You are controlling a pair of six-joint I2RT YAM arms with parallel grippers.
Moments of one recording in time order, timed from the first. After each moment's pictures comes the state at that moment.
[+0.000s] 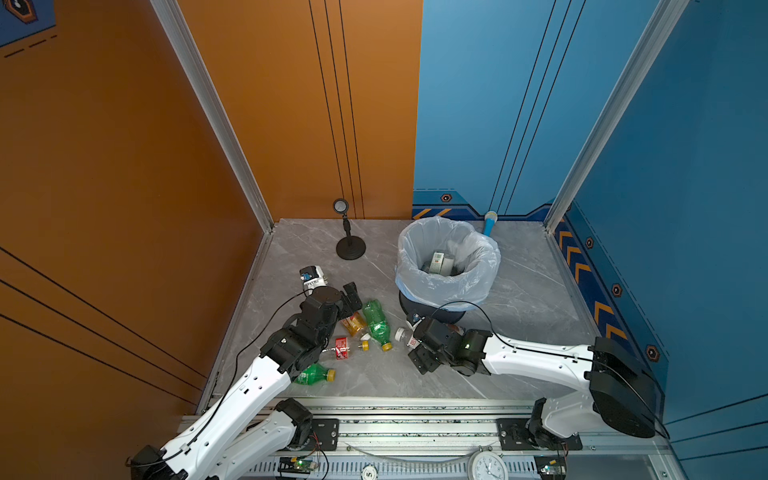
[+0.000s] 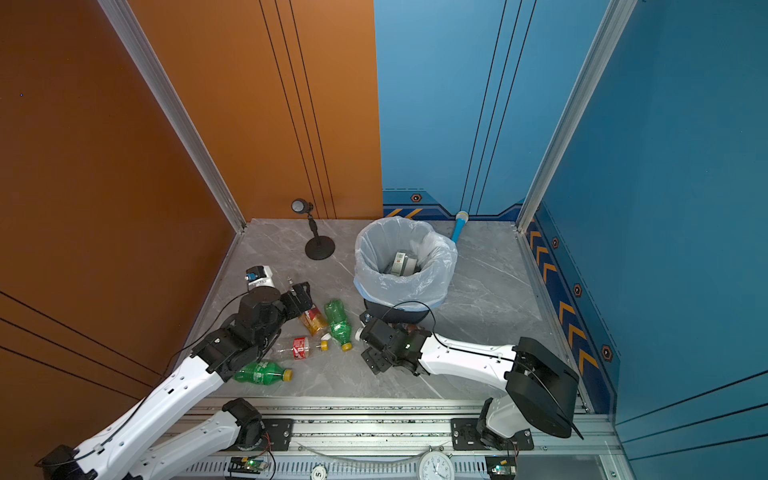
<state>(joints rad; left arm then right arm) -0.55 0.85 0.74 -0.41 -0.44 -0.73 1.05 1.48 0.85 -0.41 0.25 0.27</state>
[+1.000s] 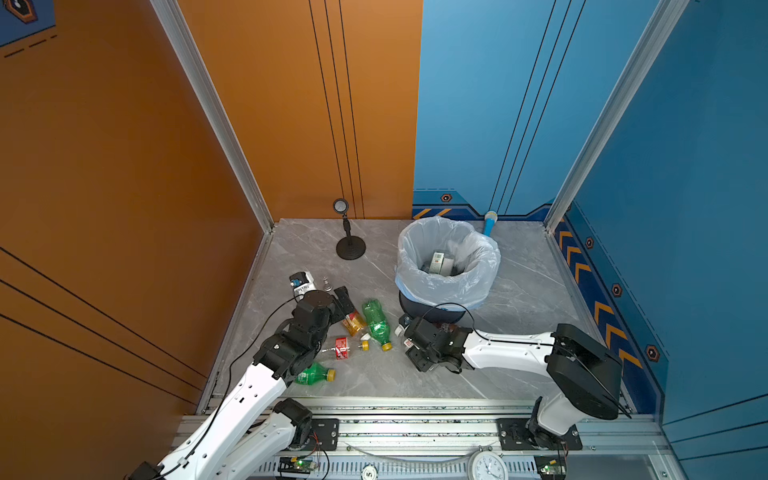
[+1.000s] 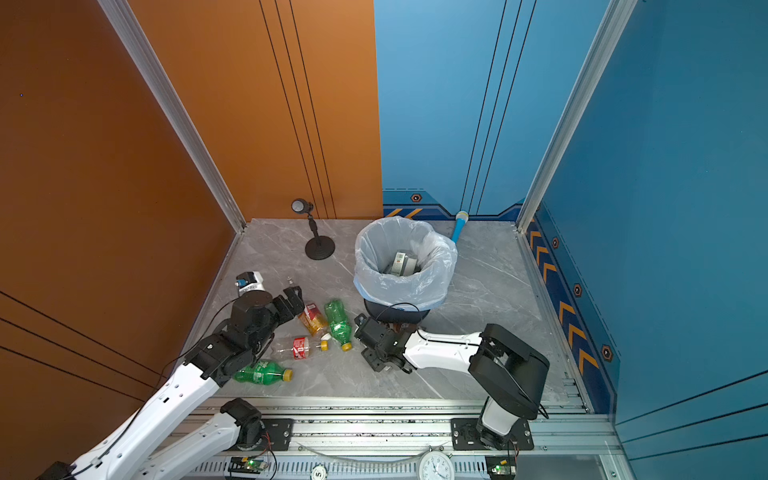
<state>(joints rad) -0.48 0.80 0.70 -0.45 -0.41 -0.76 1.05 1.60 0.87 -0.34 0.21 0.23</state>
